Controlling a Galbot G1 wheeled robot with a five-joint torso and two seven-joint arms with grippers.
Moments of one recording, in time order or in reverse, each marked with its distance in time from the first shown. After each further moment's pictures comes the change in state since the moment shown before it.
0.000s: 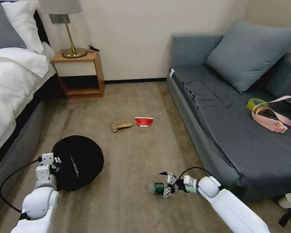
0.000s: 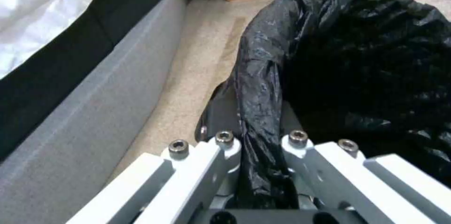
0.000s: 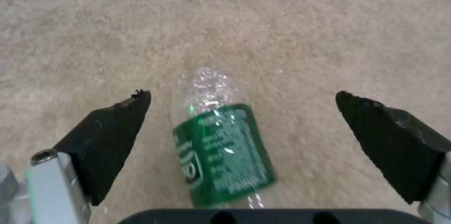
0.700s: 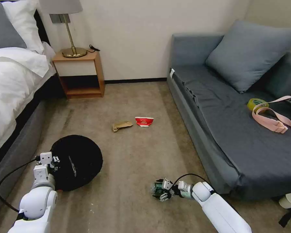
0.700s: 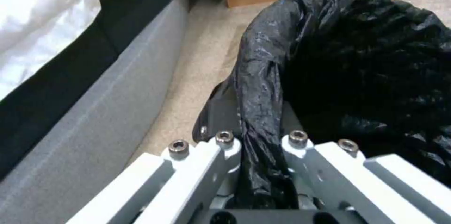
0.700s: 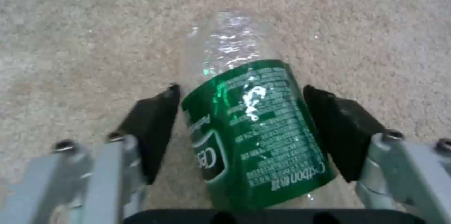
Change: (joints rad) left arm 0.006 0.015 -0.008 -0.025 -0.010 0.002 0.000; right arm 0.028 0.116 0.067 -0.190 -0.135 0.071 -0.022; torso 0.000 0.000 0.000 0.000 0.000
